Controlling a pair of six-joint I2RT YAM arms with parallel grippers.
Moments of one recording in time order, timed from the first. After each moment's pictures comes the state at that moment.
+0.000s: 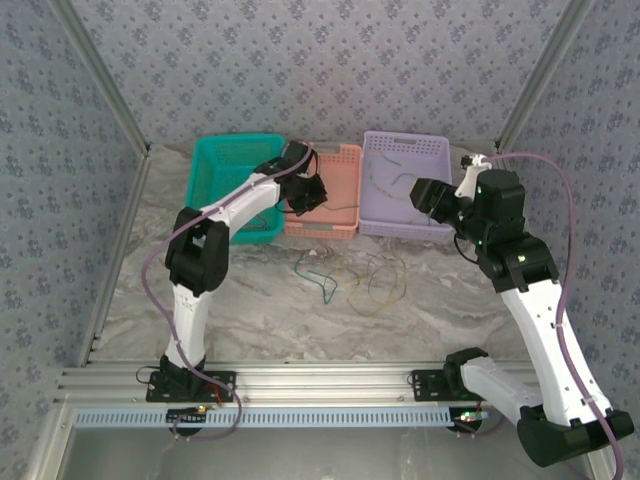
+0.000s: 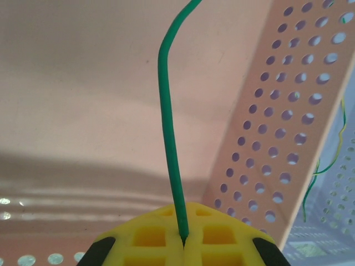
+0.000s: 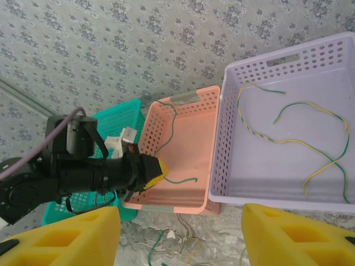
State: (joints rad) left arm -0.54 2.15 1.81 -0.63 0.22 -0.96; right arm 0.26 0.95 1.23 -0.66 -0.12 0.51
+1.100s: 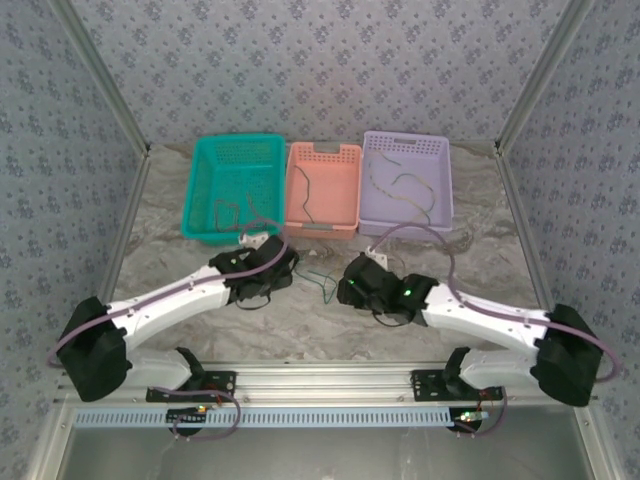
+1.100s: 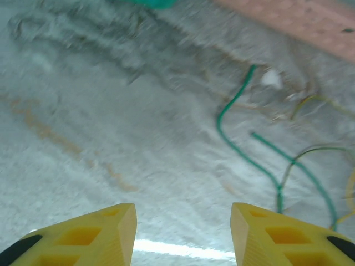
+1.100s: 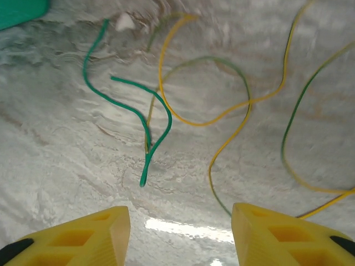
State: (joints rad) left arm -0.88 1.27 0.85 -0.69 -0.33 -1.06; right arm 1.00 1.22 0.74 -0.48 0.22 1.03
